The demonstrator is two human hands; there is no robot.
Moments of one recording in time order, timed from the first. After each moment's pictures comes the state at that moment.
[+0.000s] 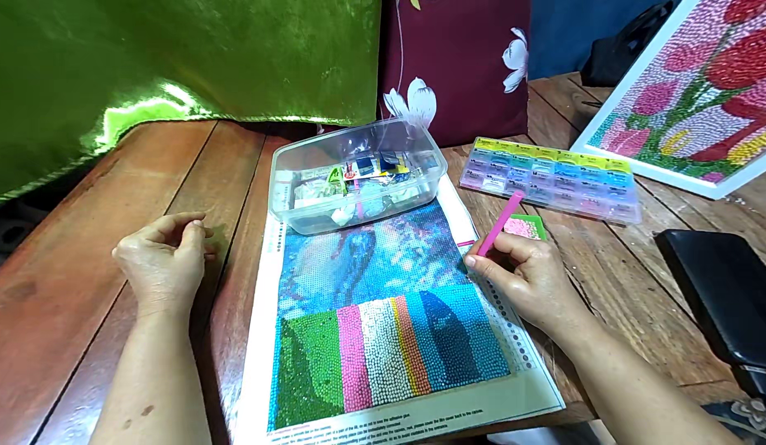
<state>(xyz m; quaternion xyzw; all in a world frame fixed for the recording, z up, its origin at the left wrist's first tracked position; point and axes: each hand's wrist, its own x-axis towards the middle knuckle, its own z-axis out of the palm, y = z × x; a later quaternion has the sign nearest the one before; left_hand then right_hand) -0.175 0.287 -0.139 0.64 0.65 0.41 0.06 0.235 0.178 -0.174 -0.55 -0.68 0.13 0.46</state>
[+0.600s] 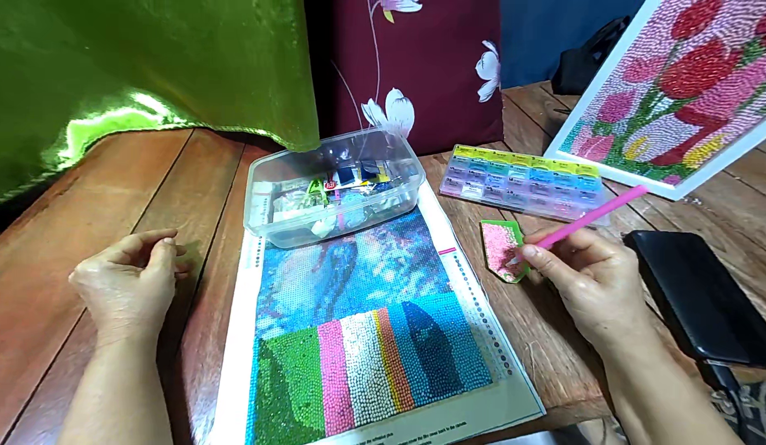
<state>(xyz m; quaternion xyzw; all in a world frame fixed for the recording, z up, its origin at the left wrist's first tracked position) -0.172 0.286 -0.137 0.64 0.65 0.41 0.07 0.281 0.150 -0.163 -0.58 -0.56 0.16 0.57</state>
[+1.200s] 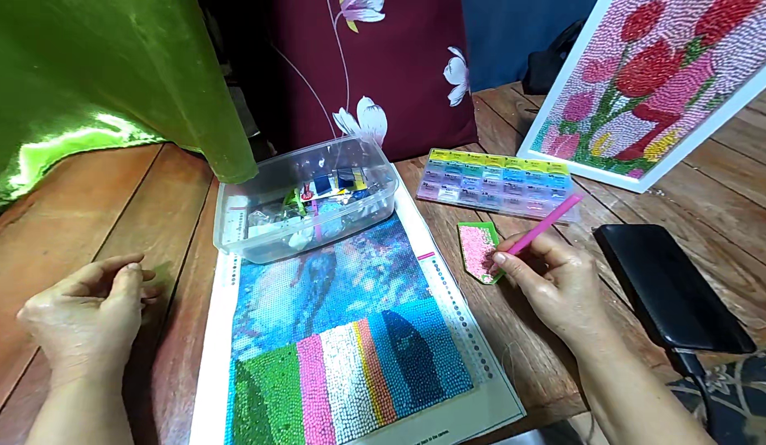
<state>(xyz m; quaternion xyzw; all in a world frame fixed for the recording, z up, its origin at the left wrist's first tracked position) -0.182 0.290 -0.145 0.64 0.64 0.41 0.07 0.283 0.149 -0.172 -0.63 -0.59 0.07 0.50</state>
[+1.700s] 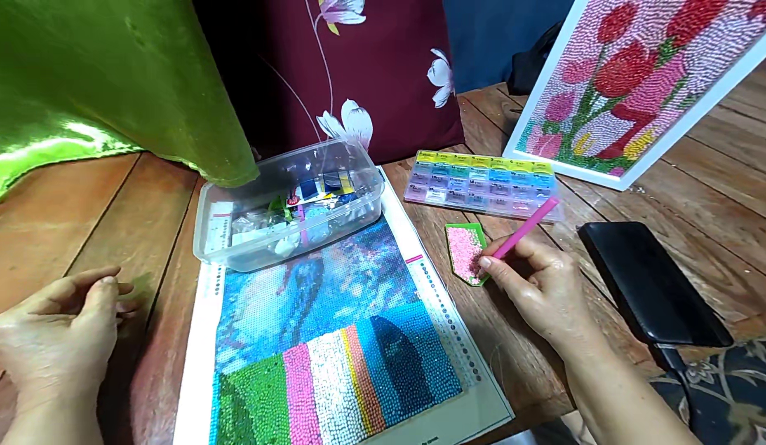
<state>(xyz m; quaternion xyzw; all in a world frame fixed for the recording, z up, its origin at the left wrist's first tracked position) -0.181 0.289 -0.144 0.64 0.64 0.42 0.07 0.282 0.147 -0.172 -0.64 -0.59 0.05 0.49</state>
